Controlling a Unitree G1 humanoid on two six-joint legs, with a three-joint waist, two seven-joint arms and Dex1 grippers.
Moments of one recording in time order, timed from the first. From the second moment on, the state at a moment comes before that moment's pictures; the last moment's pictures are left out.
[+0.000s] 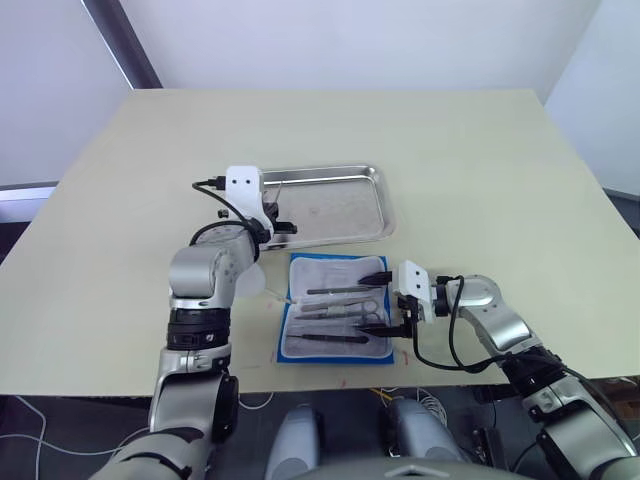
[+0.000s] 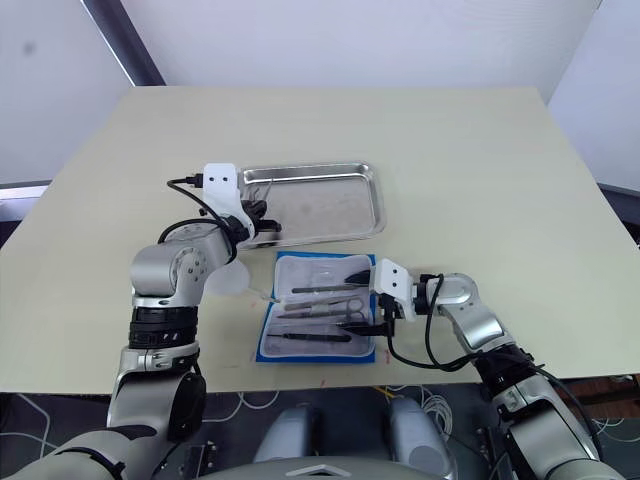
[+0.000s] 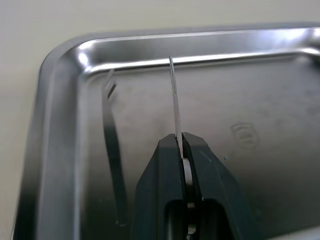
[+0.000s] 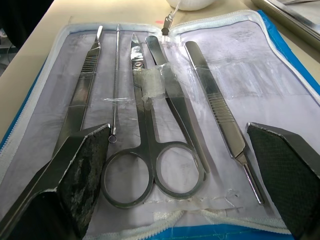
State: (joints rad) left arm -0.61 0.30 0.15 0.03 -0.31 0.95 0.00; right arm -0.40 -0.37 0.39 0.28 0.15 -0.03 1.11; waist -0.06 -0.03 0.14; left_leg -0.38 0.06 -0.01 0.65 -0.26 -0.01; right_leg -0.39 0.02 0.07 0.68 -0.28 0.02
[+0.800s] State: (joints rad) left arm -0.67 0.24 0.19 0.20 -0.25 0.88 0.03; right arm -0.40 -0.37 0.39 0.28 0.15 -0.03 1.11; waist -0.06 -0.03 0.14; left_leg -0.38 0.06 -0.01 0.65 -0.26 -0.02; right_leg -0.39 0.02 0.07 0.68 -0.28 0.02
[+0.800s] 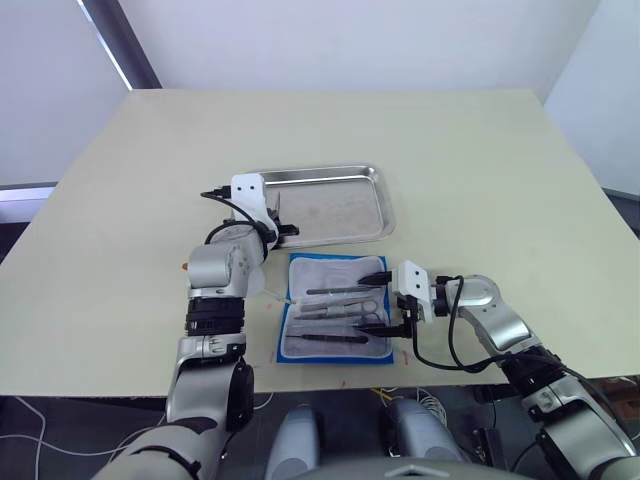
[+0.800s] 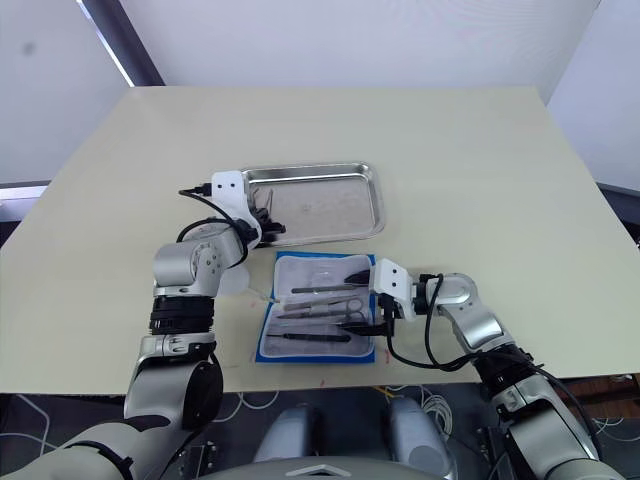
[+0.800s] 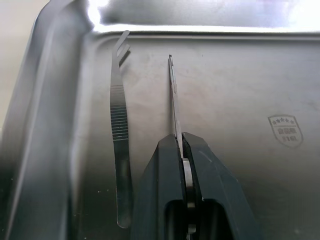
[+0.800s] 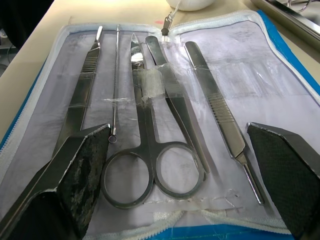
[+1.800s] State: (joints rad) left arm -0.62 0.36 0.11 0.04 -0.27 0.75 -0.29; right arm -0.40 -0.35 0.39 0.29 0.15 -0.04 1.11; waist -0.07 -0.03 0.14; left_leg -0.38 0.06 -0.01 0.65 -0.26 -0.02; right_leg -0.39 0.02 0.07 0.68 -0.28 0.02
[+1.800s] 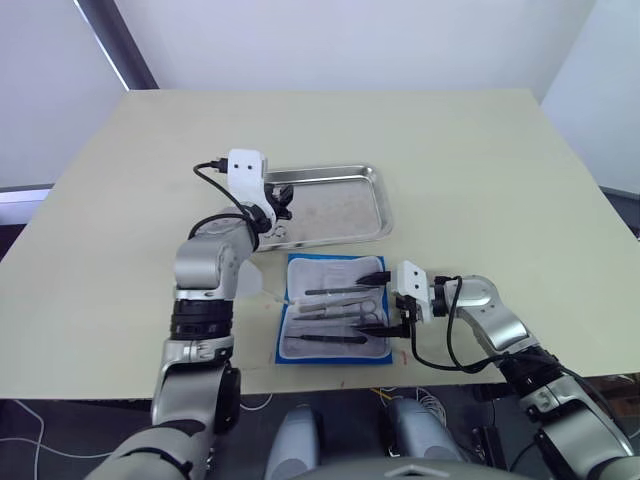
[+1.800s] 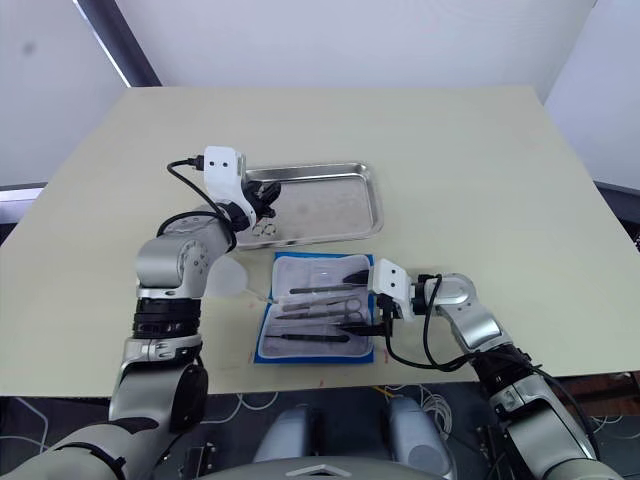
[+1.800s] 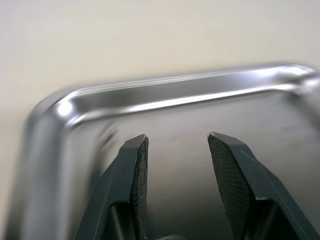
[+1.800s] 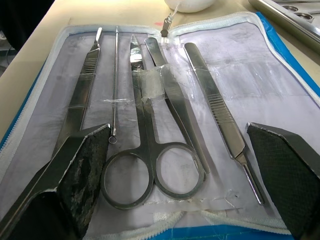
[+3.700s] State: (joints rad) left arm -0.53 0.97 -0.30 0.31 -0.55 -0.14 -1.56; right arm -0.40 -0.35 0.38 0.31 0.16 -0.06 1.12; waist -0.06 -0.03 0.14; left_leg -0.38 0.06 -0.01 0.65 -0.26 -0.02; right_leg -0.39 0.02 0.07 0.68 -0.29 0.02
